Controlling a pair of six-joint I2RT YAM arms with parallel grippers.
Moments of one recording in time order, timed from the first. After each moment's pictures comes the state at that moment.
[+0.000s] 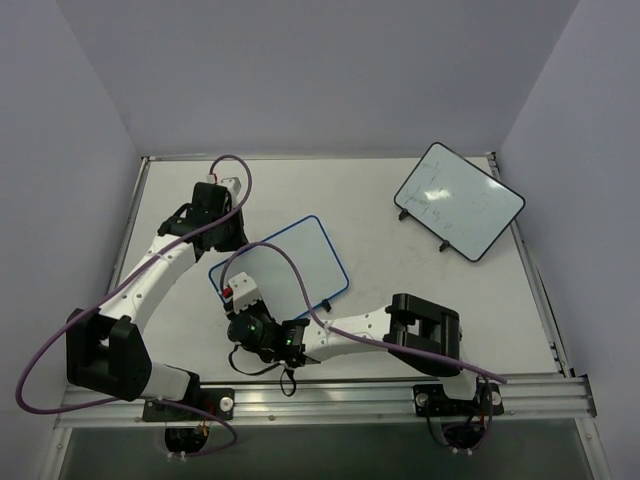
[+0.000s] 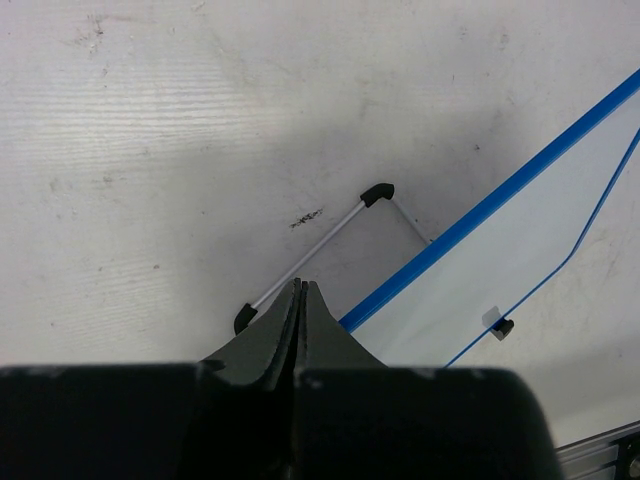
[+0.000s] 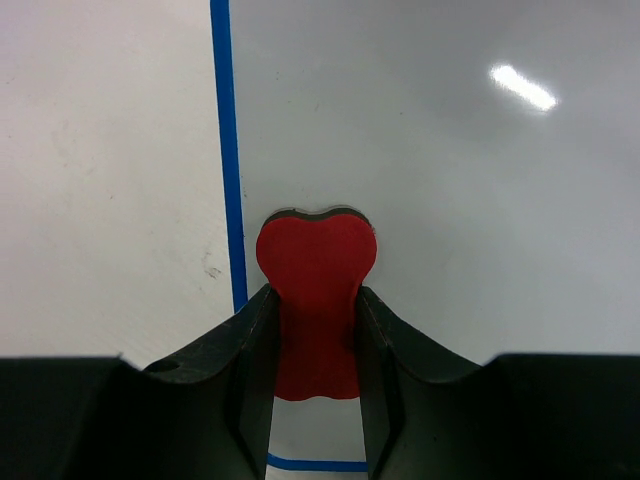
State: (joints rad) left arm -0.30 1.41 1.14 -0.58 0.07 -0.36; right arm 1.39 1.98 1.23 0.20 0.73 0.41
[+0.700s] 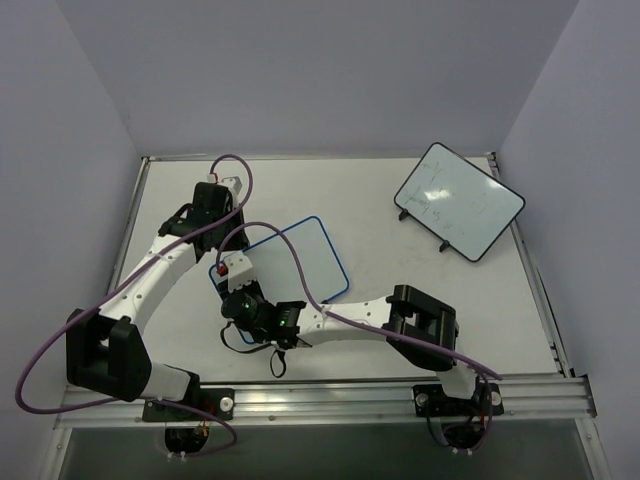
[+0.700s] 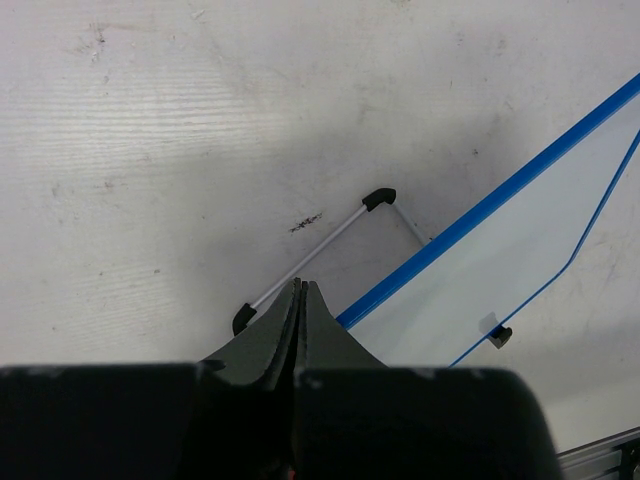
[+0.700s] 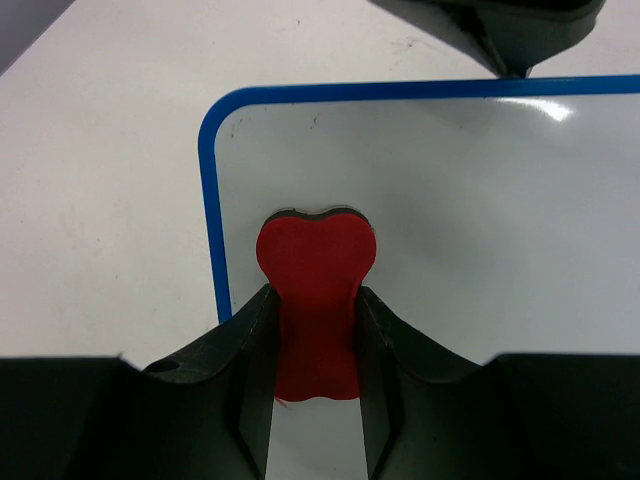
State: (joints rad) left arm -0.31 1.41 1.14 -0.57 0.06 -0.36; right arm 1.32 2.01 1.37 0.14 0.70 0.39
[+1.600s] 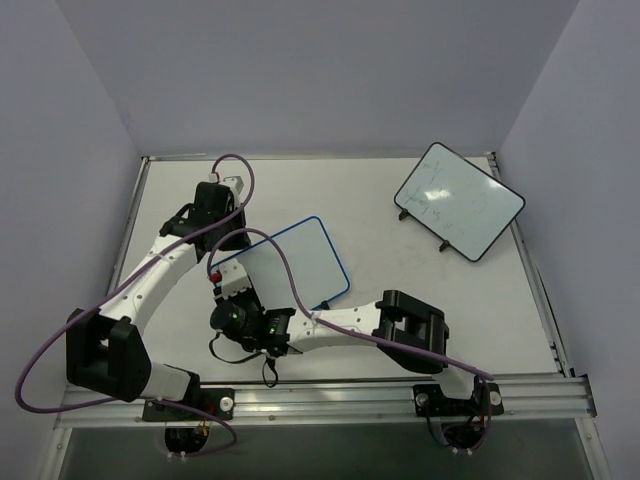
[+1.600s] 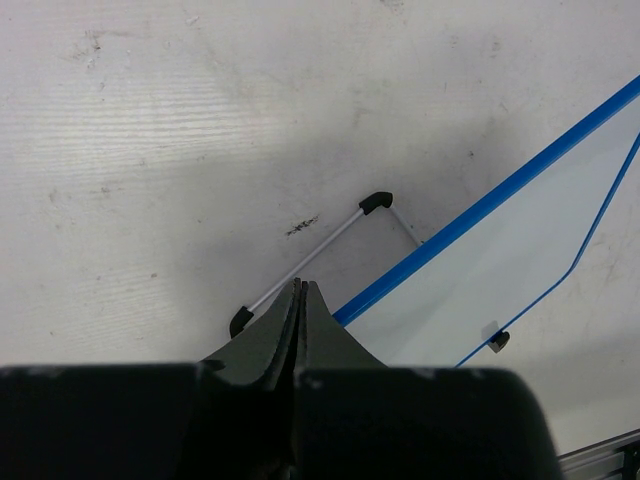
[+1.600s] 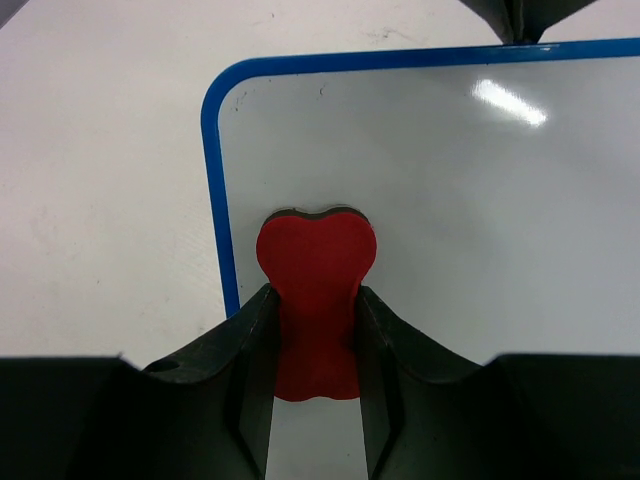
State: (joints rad) left arm -0.32 1.41 1.14 -0.56 0.06 -0.36; right arm 1.36 2.07 1.45 0.06 0.82 0.43
